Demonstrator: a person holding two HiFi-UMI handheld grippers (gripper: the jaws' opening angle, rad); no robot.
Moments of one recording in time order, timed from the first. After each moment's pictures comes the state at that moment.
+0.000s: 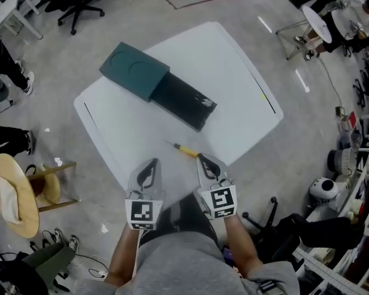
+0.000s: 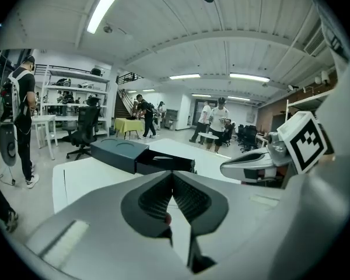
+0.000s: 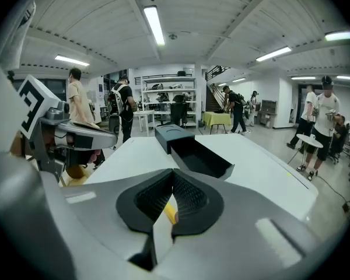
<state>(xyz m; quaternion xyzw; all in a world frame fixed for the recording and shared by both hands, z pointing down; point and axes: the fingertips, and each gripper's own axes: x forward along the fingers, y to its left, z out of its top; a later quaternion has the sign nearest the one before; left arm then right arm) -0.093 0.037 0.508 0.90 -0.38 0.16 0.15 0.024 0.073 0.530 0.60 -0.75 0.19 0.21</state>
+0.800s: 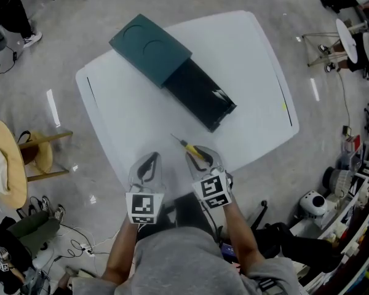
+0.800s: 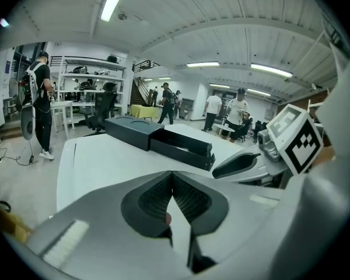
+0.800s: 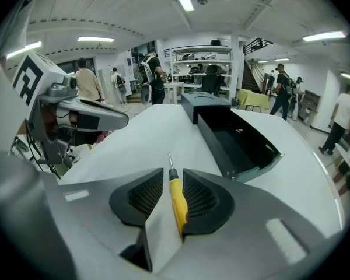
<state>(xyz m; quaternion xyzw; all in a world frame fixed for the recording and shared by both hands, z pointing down) -0.103 0.024 0.570 0.85 -0.44 0.20 0.21 -0.009 0.047 0.616 0.43 -0.80 0.23 0.34</state>
